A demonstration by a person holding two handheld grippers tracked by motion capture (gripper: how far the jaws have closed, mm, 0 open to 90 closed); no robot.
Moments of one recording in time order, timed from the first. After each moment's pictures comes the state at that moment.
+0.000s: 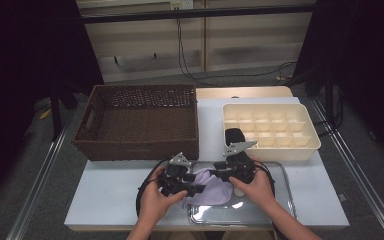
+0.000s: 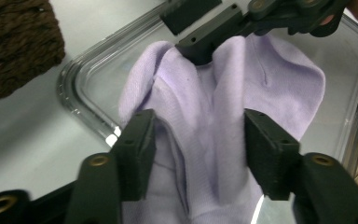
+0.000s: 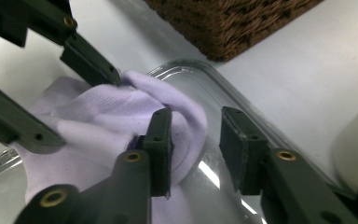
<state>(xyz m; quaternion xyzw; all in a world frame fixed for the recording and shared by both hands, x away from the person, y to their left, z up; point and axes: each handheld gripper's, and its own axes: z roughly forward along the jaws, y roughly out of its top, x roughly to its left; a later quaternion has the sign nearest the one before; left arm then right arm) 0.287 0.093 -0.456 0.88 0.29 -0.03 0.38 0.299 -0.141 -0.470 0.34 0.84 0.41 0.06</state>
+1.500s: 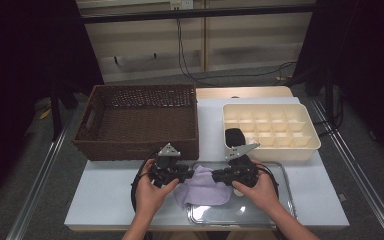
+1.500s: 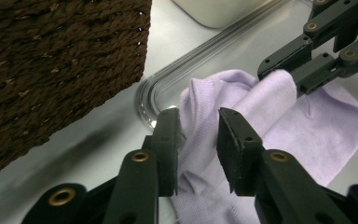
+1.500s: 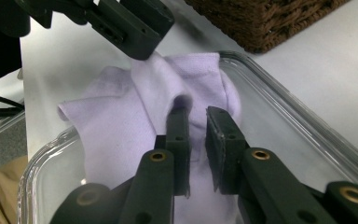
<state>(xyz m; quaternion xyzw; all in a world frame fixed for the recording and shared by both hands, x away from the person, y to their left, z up) 0.305 0.111 -0.447 0.85 0.33 0.01 0.40 0.286 -0.145 -0.462 0.32 0.85 0.43 0.02</state>
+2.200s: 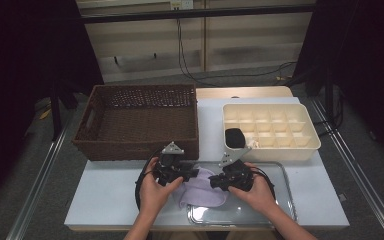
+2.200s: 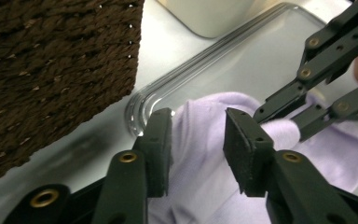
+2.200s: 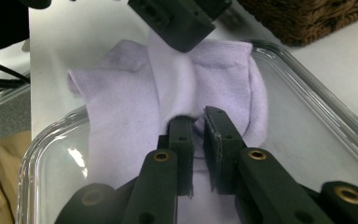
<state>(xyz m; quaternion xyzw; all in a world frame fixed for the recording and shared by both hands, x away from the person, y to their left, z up) 0.311 0.102 -0.448 0.85 0.34 0.00 0.41 0.280 -0.131 -0.469 0.28 0.87 0.41 0.01</state>
